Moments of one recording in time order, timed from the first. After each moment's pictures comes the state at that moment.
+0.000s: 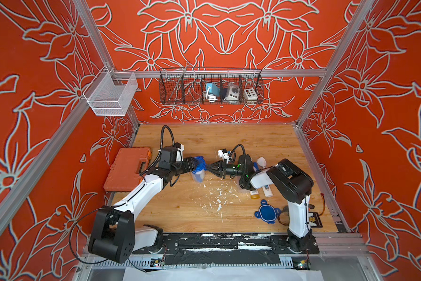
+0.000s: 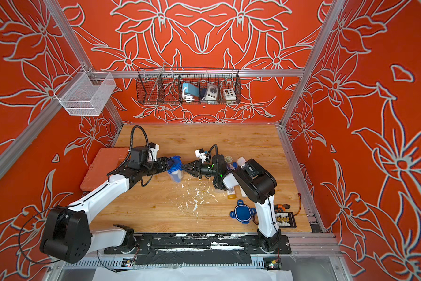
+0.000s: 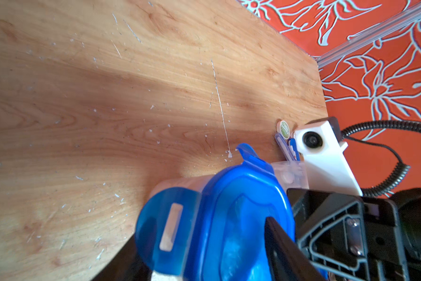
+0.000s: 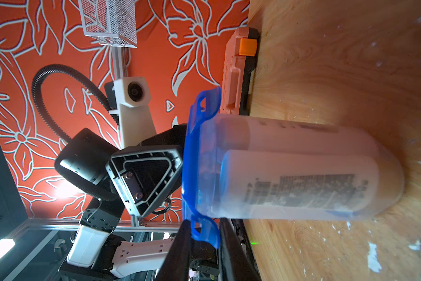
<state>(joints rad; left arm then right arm) -0.19 1.28 0.76 -0.20 0.33 -0.53 0.66 2.03 0.86 1.19 -0.85 1.48</state>
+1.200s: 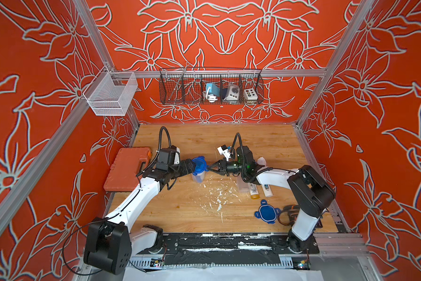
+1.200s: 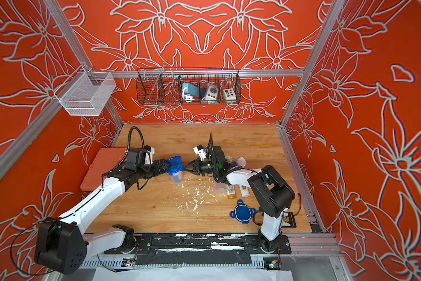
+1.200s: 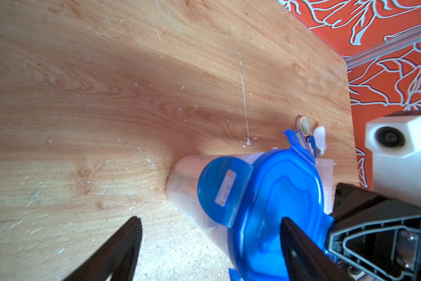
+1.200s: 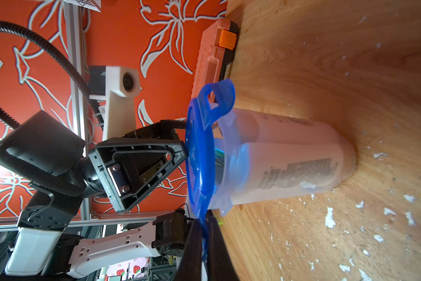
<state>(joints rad) -0.19 1.18 0.80 -0.39 0.25 -0.57 0.67 1.77 0.94 0.49 -0.83 1.02</state>
